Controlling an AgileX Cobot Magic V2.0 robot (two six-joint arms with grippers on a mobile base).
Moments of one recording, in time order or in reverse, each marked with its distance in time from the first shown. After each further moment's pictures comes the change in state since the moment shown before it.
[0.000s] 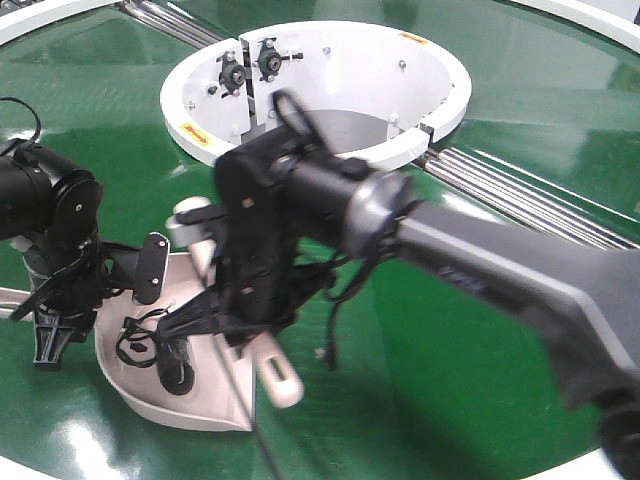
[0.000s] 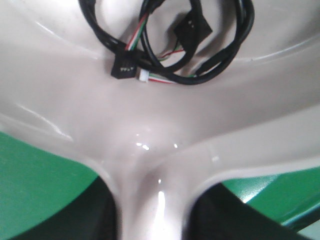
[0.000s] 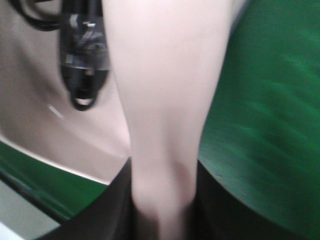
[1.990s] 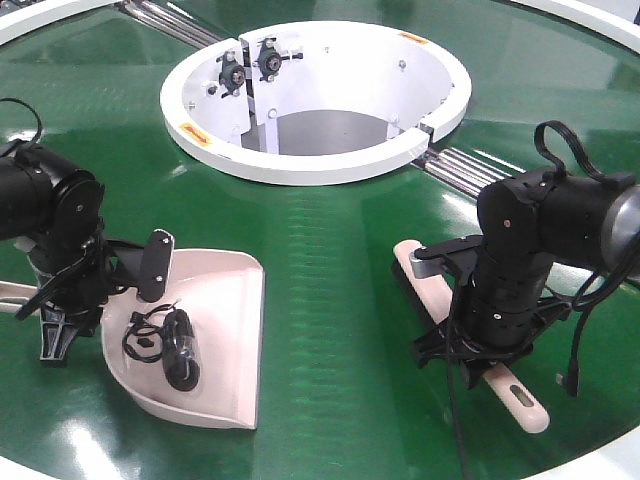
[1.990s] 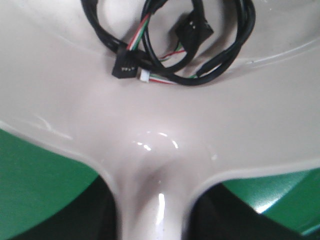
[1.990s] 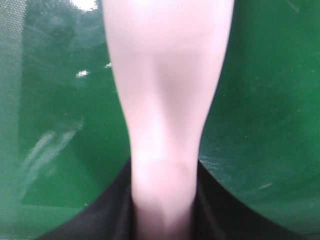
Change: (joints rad) left arm -0.001 0.002 0.000 -0.004 -0.045 0.009; right arm -0.442 -0.295 0.656 -0.078 -0.137 -0.250
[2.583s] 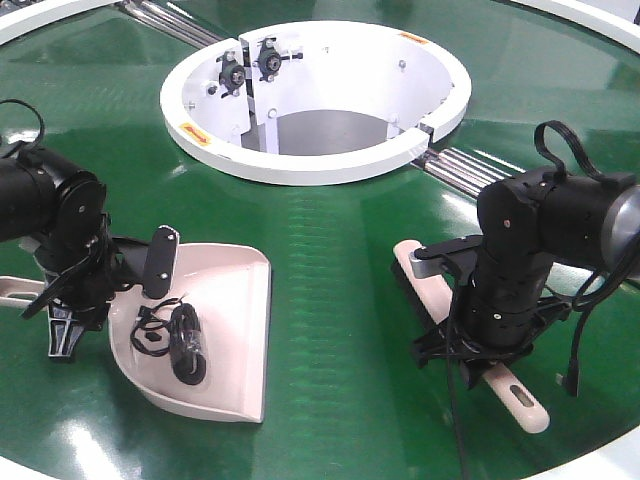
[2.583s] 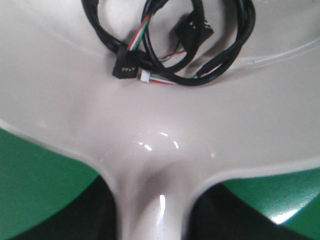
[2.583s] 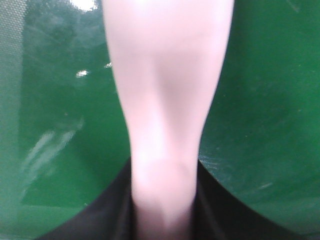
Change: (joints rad) left arm -0.003 0.003 0.000 -0.005 -0.044 0.004; right arm 0.000 0.000 0.000 0.000 0.000 -0.001
